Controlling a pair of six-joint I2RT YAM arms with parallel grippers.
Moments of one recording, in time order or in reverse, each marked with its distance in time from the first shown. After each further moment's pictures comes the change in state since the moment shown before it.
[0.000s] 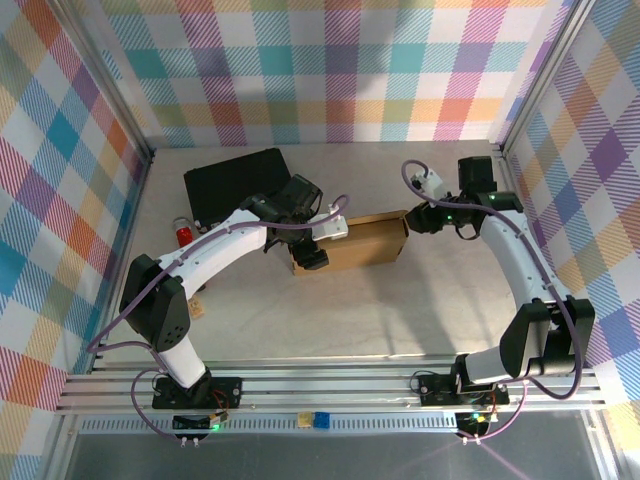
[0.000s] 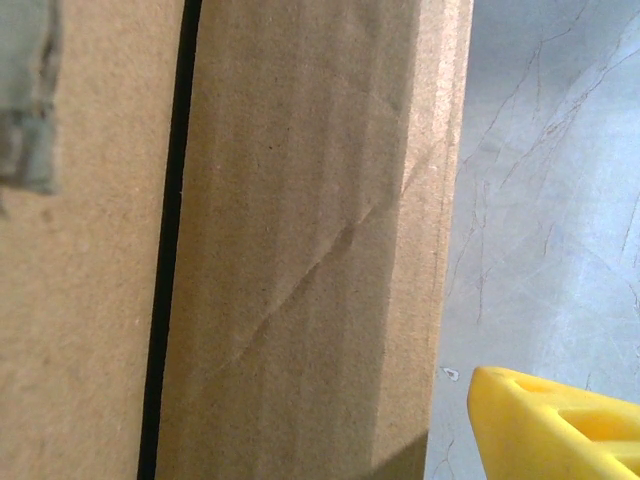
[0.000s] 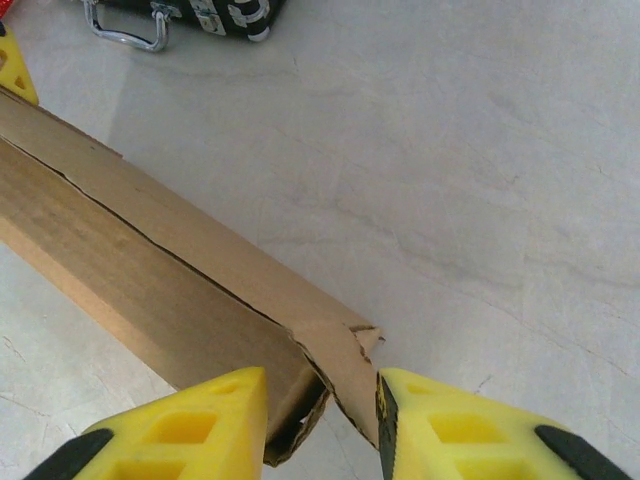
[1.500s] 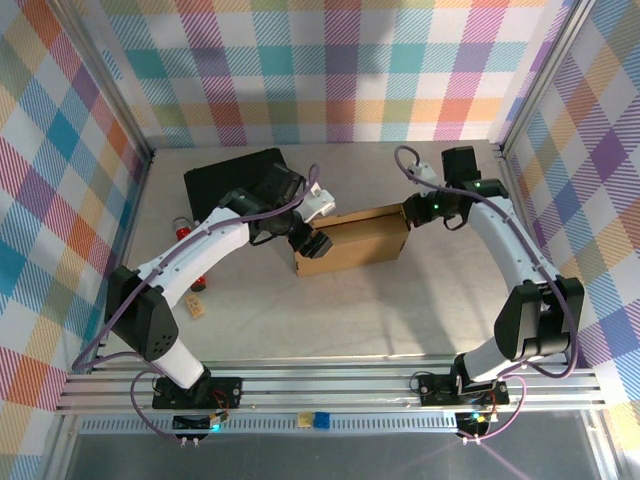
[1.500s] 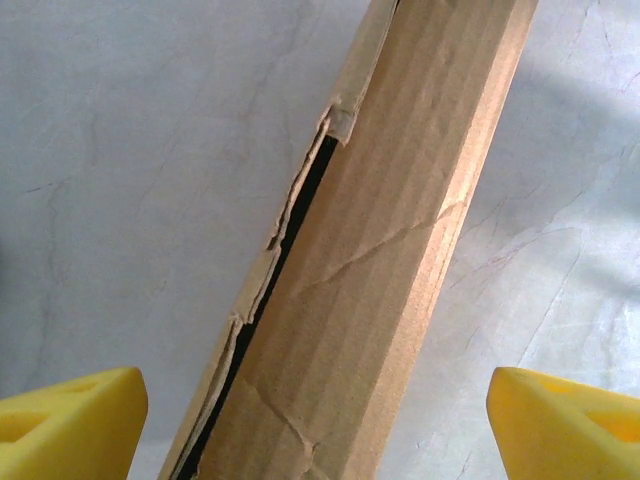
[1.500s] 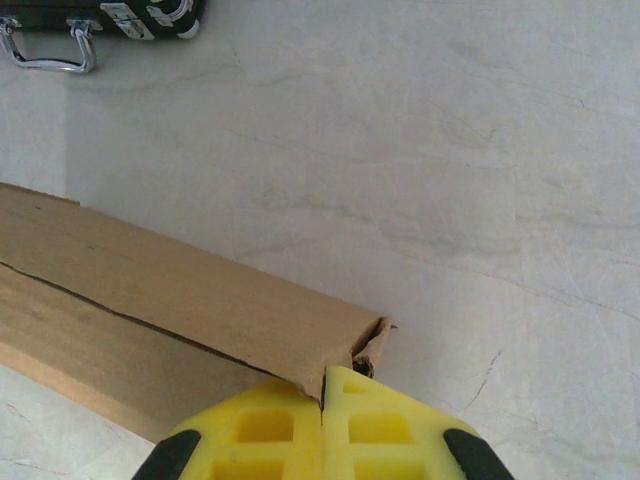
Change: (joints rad) left arm 0.071 -0.090 0.008 0.026 0.096 -0.386; right arm 0.068 0.109 0.105 -0.025 0.148 0.247
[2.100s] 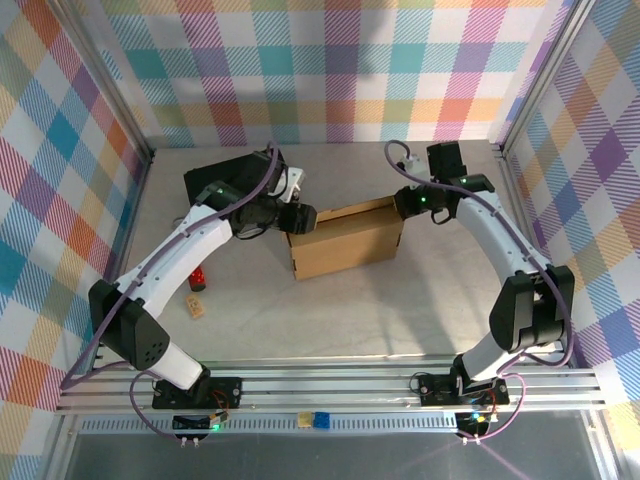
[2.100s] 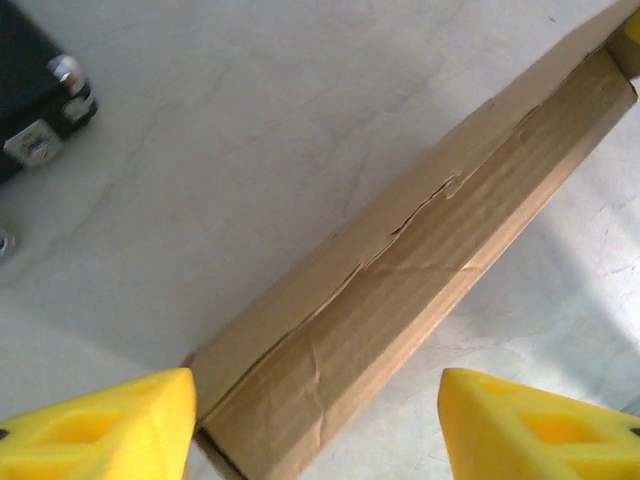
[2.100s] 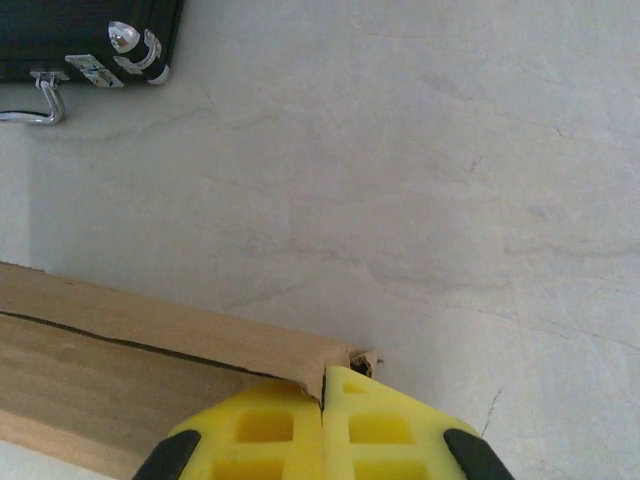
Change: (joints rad) left arm 0.065 -0.072 0.067 -0.099 -0.098 -0.515; right arm 0.065 0.066 0.045 0.080 0.099 0.116
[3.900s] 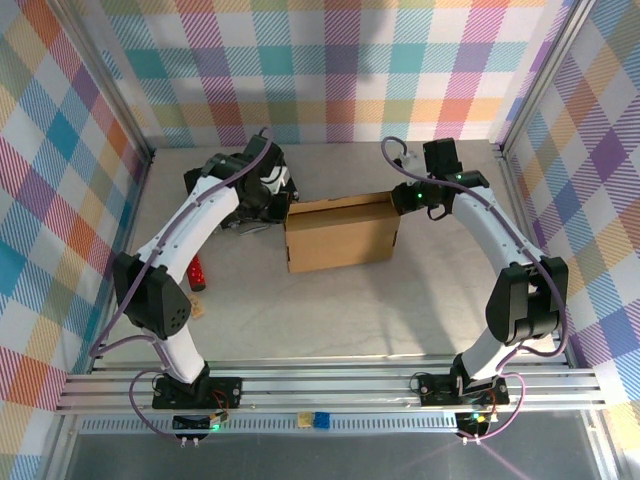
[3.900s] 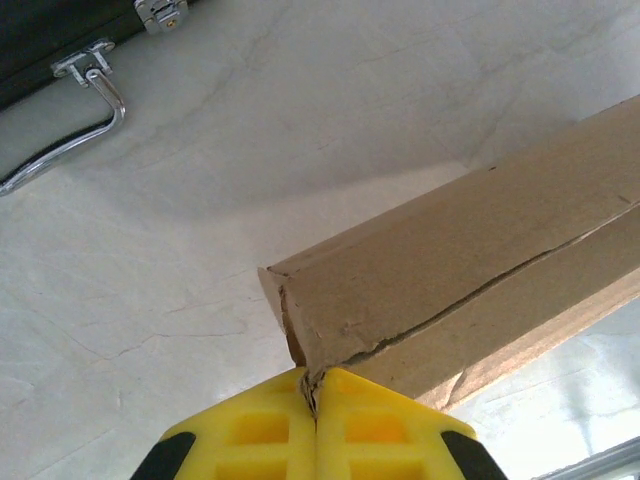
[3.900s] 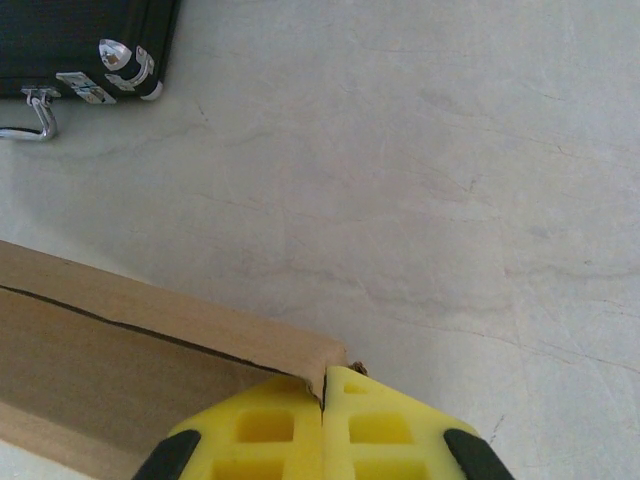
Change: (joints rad) left arm 0.097 0.226 0.257 -0.318 -0.025 -0.034; right arm 0.005 0.043 0.030 0.019 0.000 0.010
